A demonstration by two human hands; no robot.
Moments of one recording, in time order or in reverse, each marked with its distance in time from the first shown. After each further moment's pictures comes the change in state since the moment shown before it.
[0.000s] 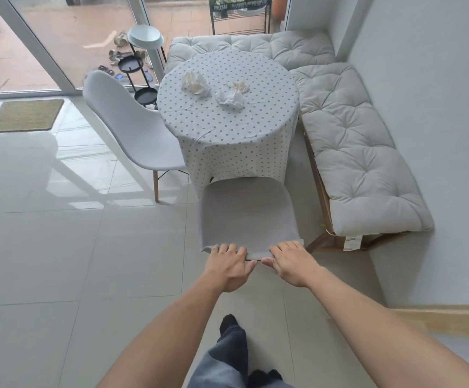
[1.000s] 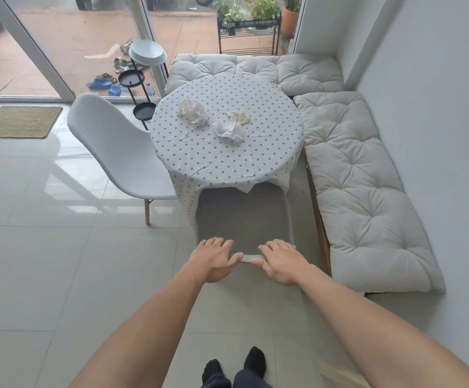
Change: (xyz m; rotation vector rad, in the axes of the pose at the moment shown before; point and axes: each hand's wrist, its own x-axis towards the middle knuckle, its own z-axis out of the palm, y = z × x) left_hand 0.170 -0.054 -0.104 -0.167 -0.057 -0.046; right_hand 0.159 0.086 -0.092 0.058 -0.104 -0.014
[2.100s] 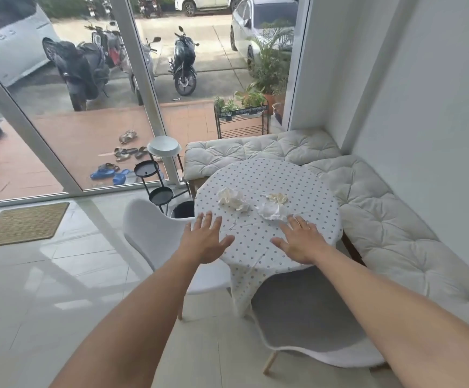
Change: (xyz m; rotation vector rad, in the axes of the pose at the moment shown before) left_hand 0.073 -0.278 -0.312 0.157 0.260 0.038; right_hand 0.184 -0.165 -0.256 -0.026 0.304 0.287
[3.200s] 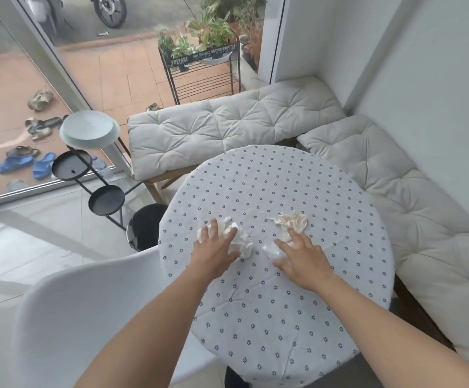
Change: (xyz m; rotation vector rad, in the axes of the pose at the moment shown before) left_hand 0.400 -0.050 0.097 -0.085 -0.216 0.182; right_hand 0.326 0.049 0.099 0.093 -0.105 0.188
